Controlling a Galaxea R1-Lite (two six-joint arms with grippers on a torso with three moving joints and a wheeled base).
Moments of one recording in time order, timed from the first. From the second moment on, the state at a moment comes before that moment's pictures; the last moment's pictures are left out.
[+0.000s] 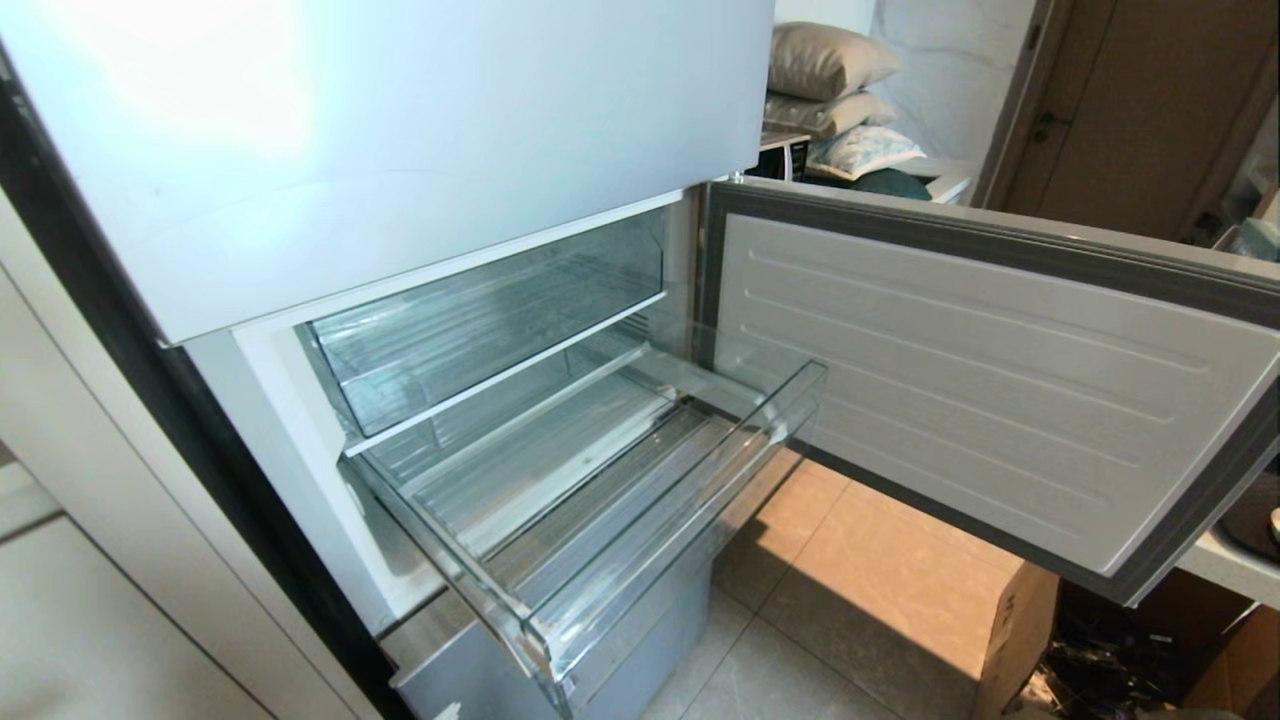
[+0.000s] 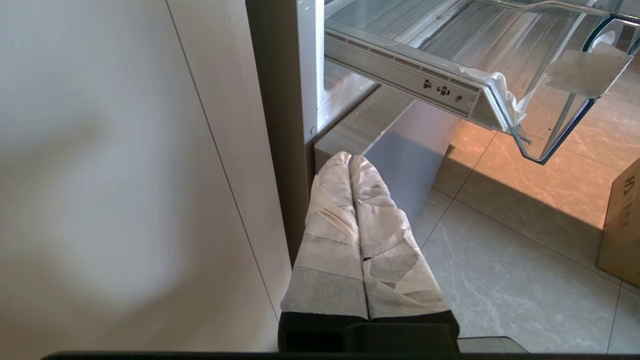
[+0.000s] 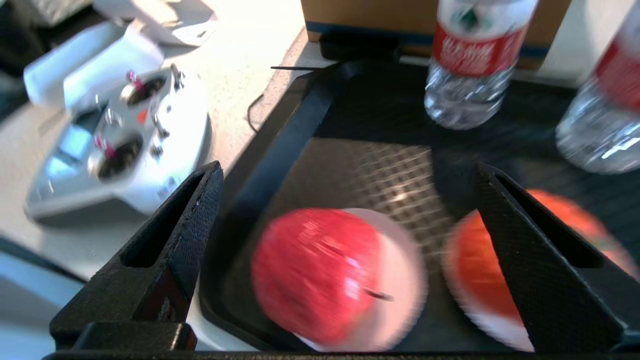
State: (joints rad) left arm -0.01 0.00 -0.08 0.20 0.02 0.00; right arm -1.07 2.15 -1.13 -0.80 0.78 -0.02
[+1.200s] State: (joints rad) left arm -0.01 0.00 -0.08 0.20 0.02 0.00; right arm -1.09 2.34 -1.23 -0.80 1.05 -0.45
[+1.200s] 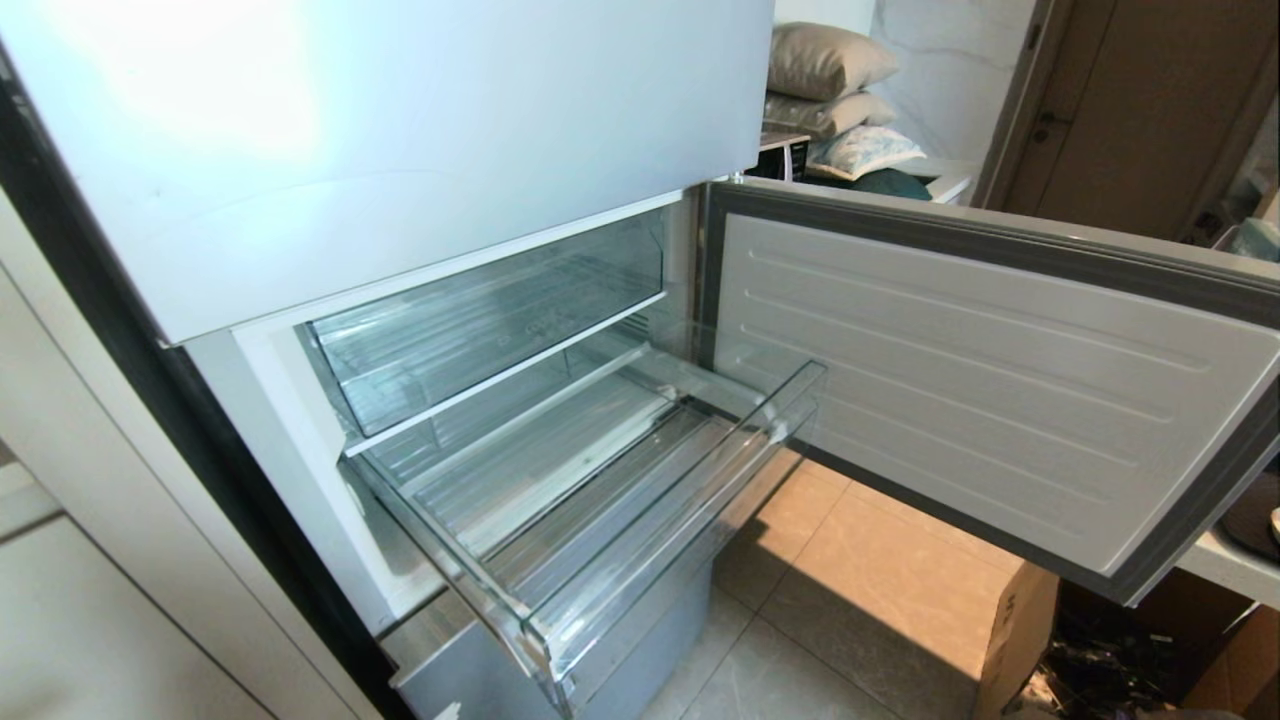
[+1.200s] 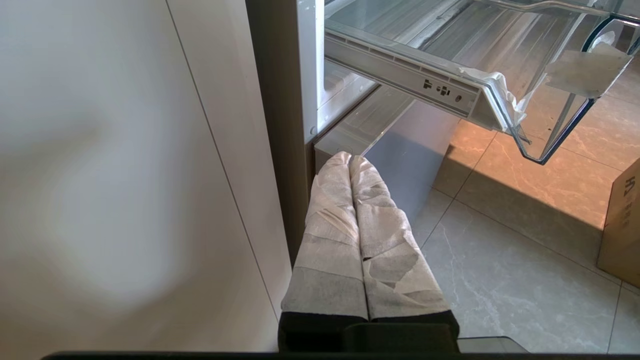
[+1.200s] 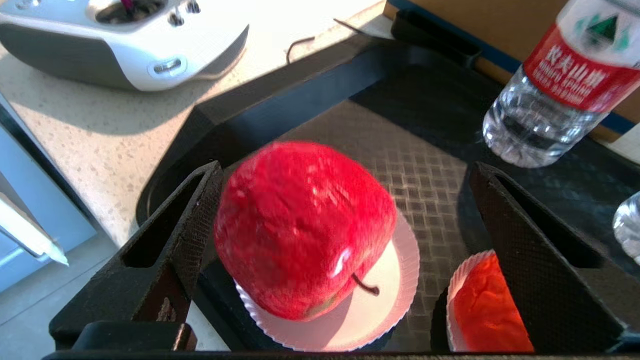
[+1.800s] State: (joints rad) left arm -0.01 0.00 -0.08 0.20 0.02 0.00; right arm -1.07 2.38 -1.21 -0.80 1.06 -0.46
